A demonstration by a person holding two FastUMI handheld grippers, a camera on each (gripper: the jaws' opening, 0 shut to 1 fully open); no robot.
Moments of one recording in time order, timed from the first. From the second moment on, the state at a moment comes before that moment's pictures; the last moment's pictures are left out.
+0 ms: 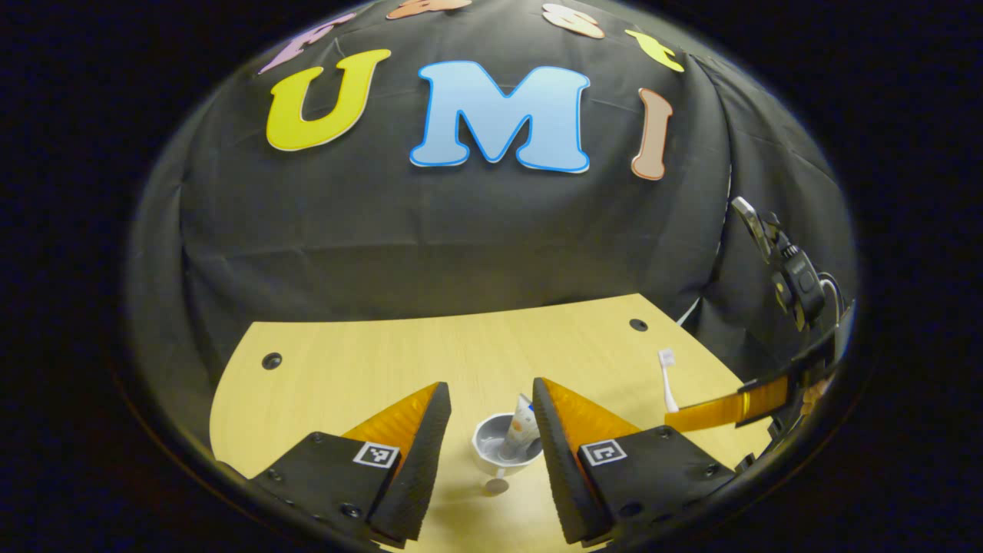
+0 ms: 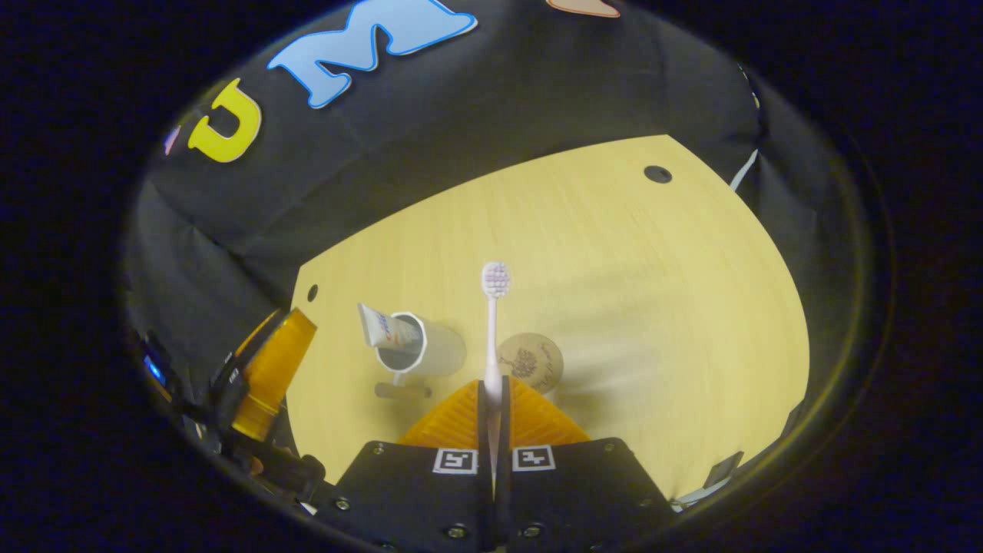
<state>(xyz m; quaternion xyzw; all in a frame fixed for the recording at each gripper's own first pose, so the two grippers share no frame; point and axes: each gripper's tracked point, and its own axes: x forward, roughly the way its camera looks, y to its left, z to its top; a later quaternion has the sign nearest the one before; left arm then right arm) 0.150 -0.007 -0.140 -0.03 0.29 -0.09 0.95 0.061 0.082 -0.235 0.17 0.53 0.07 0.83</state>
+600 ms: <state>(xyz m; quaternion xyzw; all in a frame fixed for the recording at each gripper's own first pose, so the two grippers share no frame) 0.098 0.098 -0.129 -0.04 0.30 -0.02 0.95 0.134 0.160 -0.202 0.19 0.42 0.09 0.88</state>
